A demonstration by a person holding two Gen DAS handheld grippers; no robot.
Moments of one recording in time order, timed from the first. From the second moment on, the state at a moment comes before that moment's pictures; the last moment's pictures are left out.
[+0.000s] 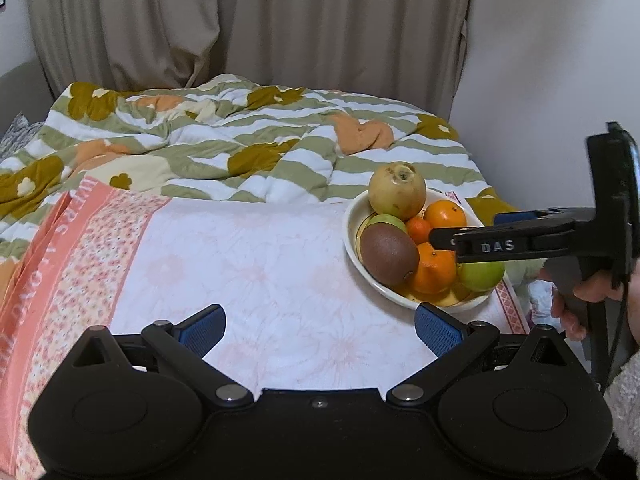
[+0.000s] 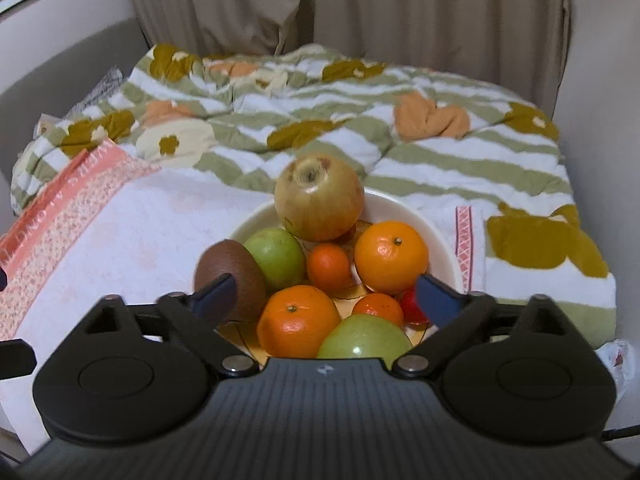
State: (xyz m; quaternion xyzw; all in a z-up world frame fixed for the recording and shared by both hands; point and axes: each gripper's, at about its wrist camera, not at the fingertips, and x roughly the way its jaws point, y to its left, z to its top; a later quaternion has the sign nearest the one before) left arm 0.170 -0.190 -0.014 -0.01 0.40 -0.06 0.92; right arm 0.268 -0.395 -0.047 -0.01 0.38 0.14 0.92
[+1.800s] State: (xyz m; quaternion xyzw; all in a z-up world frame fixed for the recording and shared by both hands) left arm 0.063 -0.063 0.057 0.04 0.30 -0.06 0.95; right arm 0.065 -0.269 0.056 0.02 0.37 -0.01 0.93
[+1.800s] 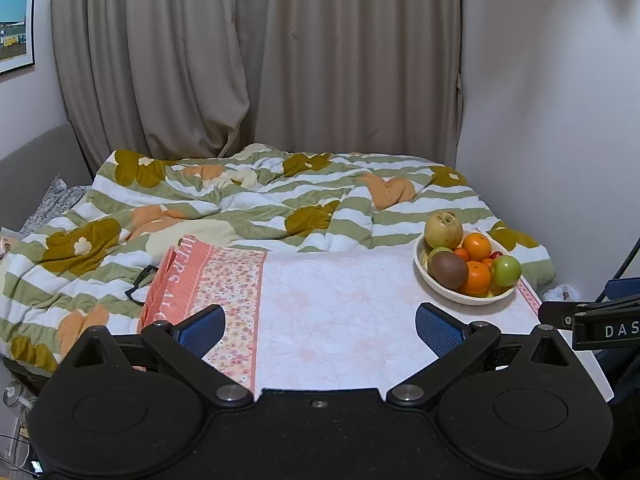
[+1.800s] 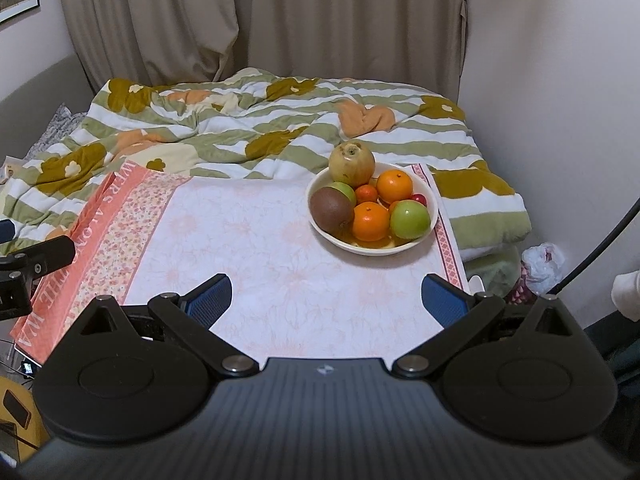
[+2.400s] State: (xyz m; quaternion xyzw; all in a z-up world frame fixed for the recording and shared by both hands) left arm 0.067 -0.056 0.053 0.03 0.30 -0.06 0.95; right arm 0.061 -0.271 0.053 0.02 0.37 -0.02 0.93
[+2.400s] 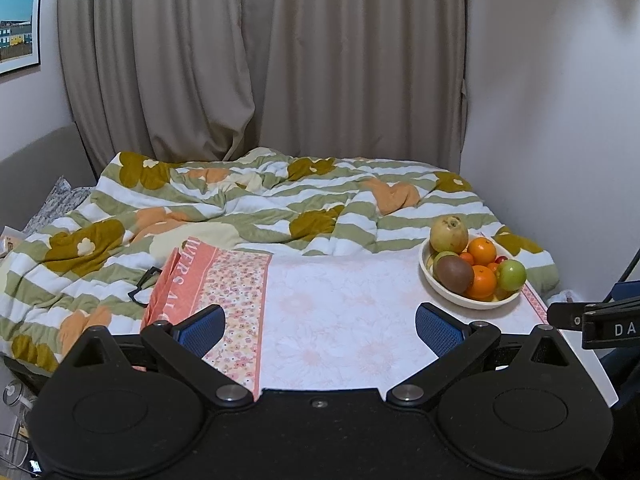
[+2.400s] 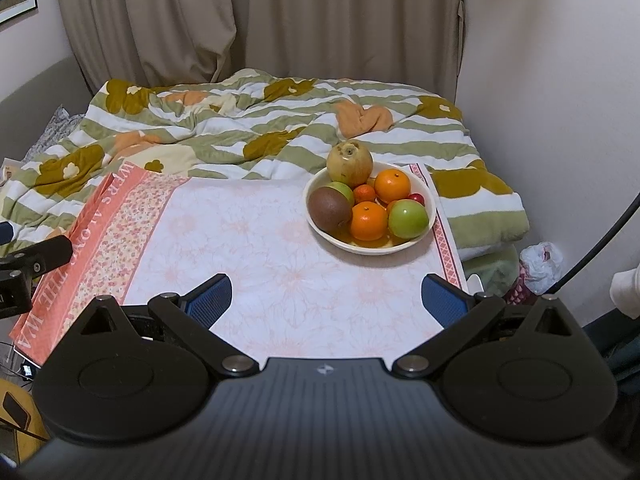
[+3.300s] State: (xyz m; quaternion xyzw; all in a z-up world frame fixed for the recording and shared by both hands) left arm 0.059 -0.050 0.057 0.01 0.28 -0.08 0.96; right arm 0.064 -0.266 0.054 0.03 0.38 -0.02 0.93
